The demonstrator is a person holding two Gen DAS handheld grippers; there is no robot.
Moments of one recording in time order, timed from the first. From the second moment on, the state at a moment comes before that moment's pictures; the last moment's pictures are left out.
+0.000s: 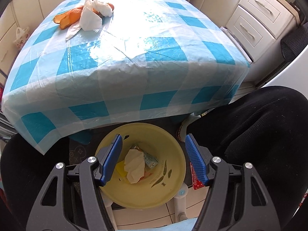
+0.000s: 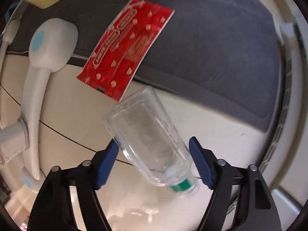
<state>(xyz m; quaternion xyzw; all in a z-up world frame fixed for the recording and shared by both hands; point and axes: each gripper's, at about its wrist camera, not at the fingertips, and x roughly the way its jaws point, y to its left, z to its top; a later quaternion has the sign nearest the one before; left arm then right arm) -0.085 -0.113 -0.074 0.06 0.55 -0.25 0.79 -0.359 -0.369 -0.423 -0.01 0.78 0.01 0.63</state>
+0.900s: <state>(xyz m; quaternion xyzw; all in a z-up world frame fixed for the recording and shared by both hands) -0.077 -0.006 -0.023 -0.08 0.47 -0.22 0.85 -0.228 -0.444 0.121 0.15 0.21 -0.04 0.97</state>
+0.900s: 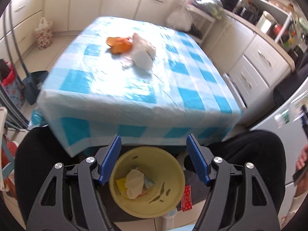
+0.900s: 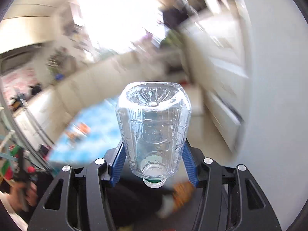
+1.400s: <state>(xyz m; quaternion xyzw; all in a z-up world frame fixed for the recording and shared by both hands) -0.080 0.125 0.008 -0.19 0.40 -0.13 0.89 -0.133 -0.187 0.024 0.01 0.43 0.16 0.89</state>
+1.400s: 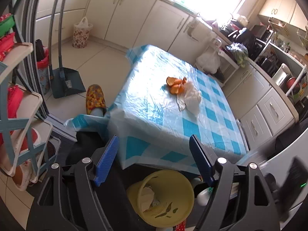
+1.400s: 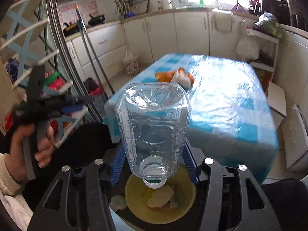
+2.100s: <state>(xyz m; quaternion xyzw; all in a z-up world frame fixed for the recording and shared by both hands) -0.105 0.136 0.024 -0.21 0.37 -0.15 0.89 -0.113 -0.165 0.027 0.03 0.39 0.14 0.91</state>
